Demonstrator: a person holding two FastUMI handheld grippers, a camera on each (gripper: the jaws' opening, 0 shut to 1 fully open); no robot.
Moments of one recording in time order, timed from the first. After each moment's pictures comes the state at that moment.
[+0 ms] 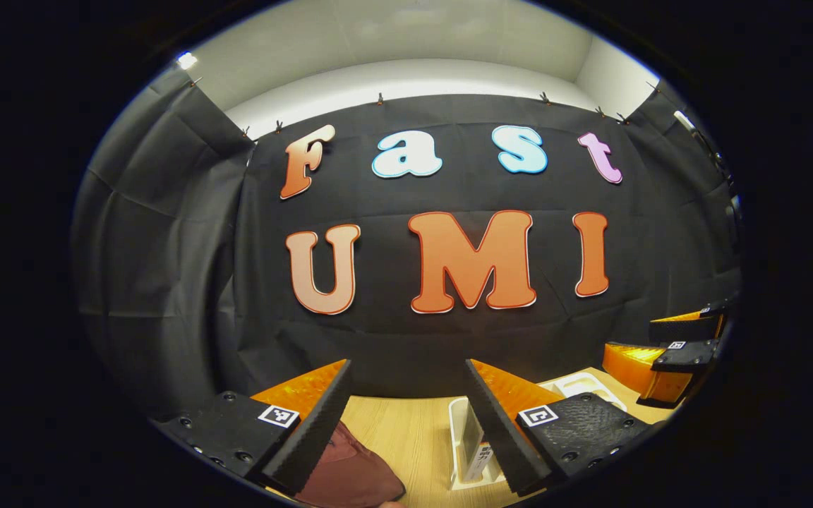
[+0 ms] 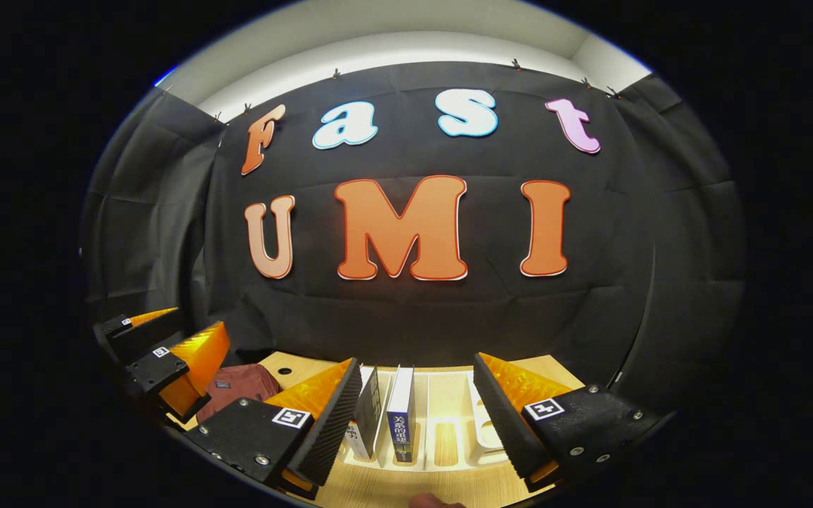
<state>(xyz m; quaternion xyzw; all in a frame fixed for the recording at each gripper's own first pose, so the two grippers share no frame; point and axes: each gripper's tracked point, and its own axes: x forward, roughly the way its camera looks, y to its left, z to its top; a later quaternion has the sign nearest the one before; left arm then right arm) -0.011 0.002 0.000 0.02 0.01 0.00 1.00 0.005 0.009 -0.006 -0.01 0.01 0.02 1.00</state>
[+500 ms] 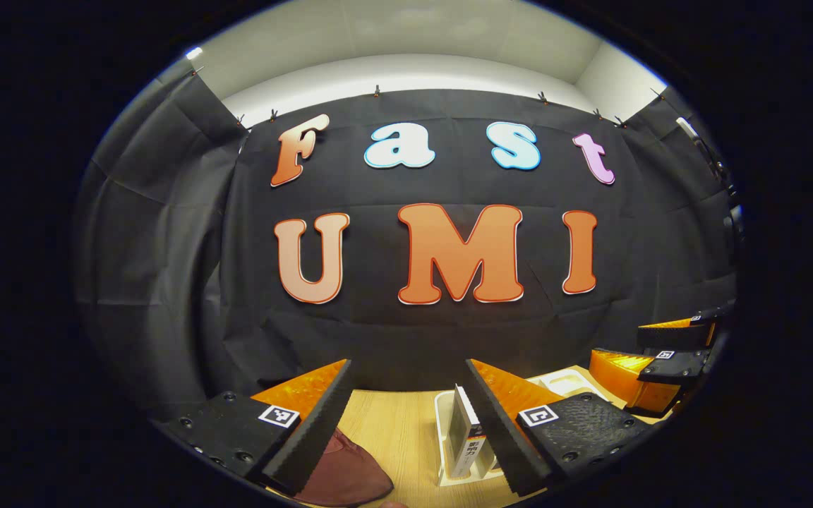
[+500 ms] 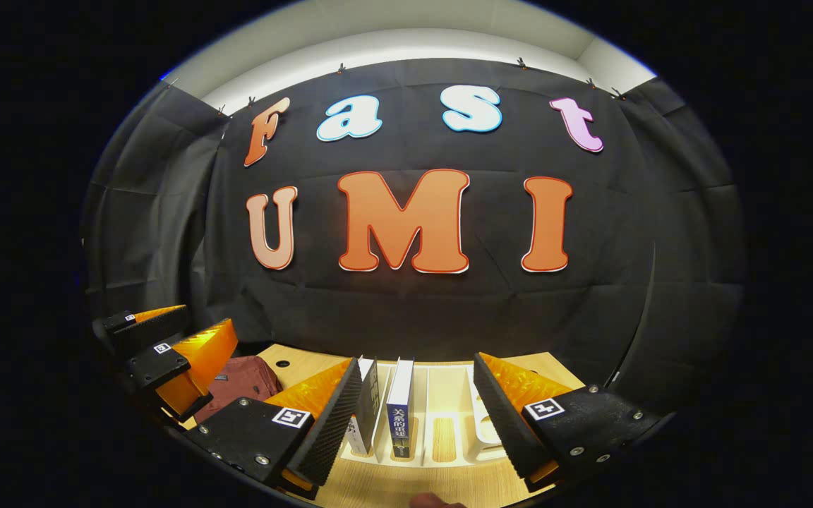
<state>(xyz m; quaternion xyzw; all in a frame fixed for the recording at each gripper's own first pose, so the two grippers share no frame) -0.011 -0.010 -0.008 0.00 0.02 -0.03 1.00 0.003 0.004 -0.015 -0.02 0.01 0.01 1.00</state>
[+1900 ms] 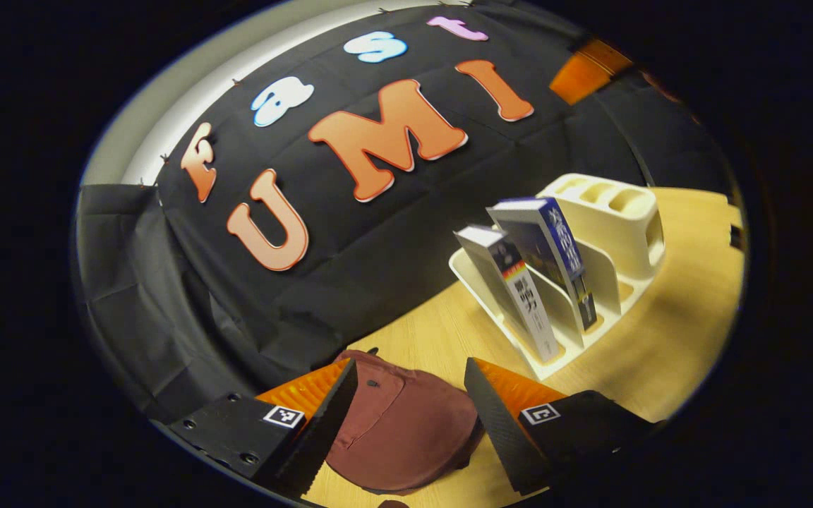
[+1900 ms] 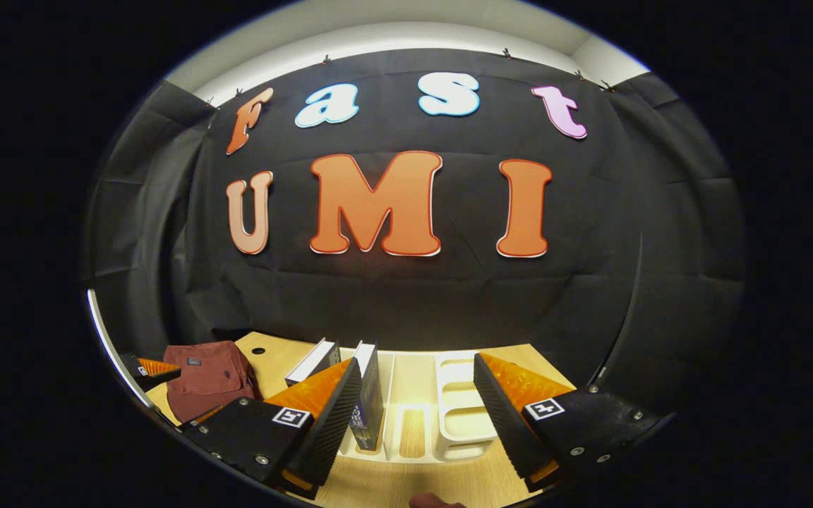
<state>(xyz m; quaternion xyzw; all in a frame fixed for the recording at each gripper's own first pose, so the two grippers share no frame) -0.039 0.020 -0.215 0.32 0.19 -0.06 0.93 0.018 -0.053 -0.057 -0.02 0.04 -0.03 1.00</state>
